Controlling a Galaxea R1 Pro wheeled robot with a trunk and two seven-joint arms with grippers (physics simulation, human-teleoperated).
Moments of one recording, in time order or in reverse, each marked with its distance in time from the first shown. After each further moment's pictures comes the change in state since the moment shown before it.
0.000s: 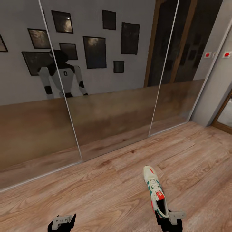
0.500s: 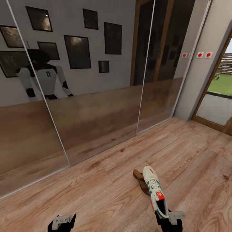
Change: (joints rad) left arm -0.001 0.000 0.000 0.000 0.000 0.000 0.000; right arm 0.000 0.000 0.000 0.001 0.000 0.001 0.000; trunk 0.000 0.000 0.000
